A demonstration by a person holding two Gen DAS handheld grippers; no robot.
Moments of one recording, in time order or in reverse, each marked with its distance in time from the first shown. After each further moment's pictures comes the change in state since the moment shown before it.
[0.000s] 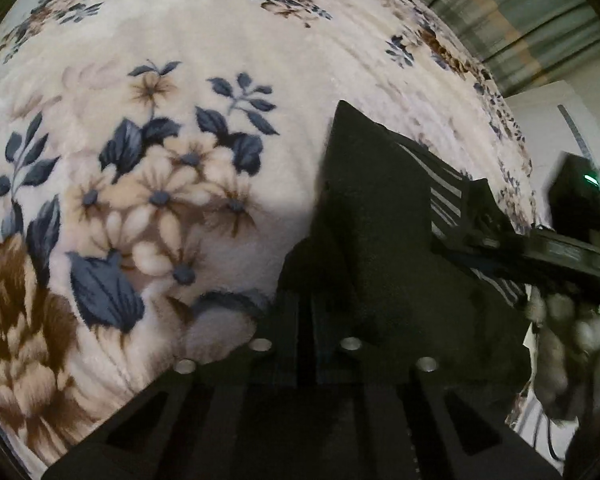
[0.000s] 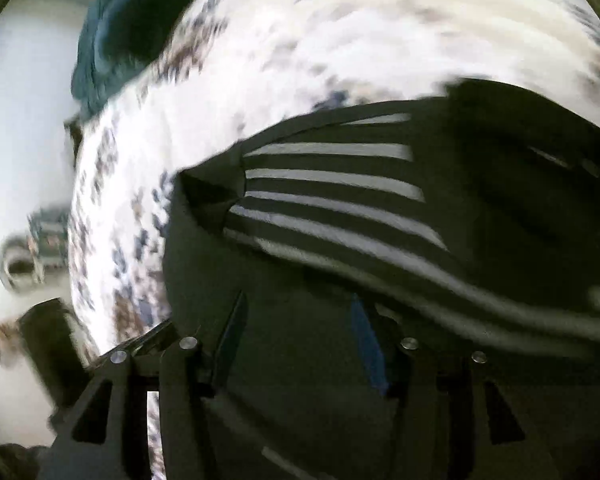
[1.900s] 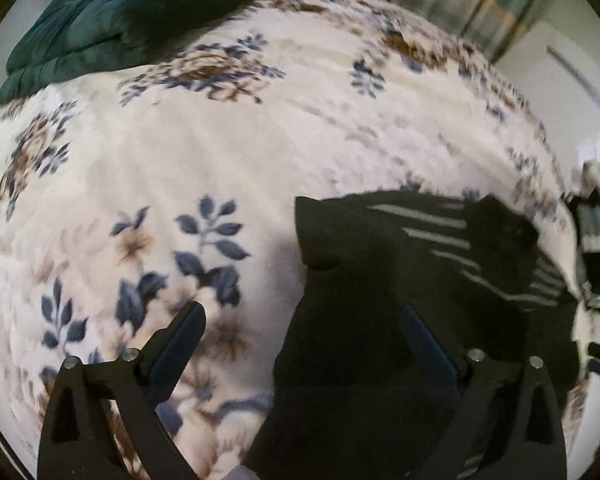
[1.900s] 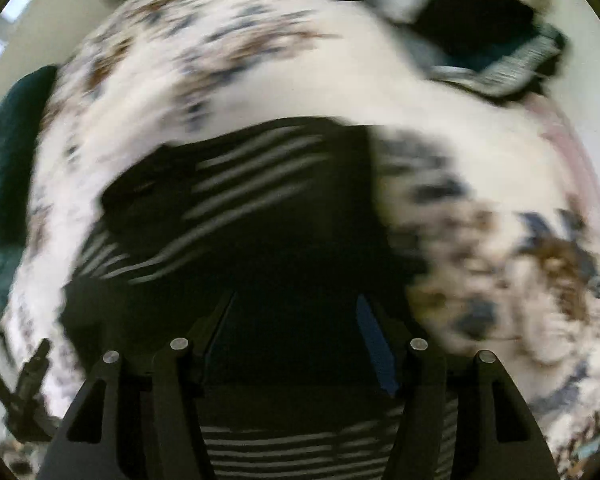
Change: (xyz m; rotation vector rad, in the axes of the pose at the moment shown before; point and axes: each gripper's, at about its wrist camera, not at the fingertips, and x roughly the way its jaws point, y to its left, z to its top) left arm 0.006 -0.059 0.055 0.296 -0.091 0.217; right arm -0.188 -0.181 -0.219 0.718 -0.366 -0.391
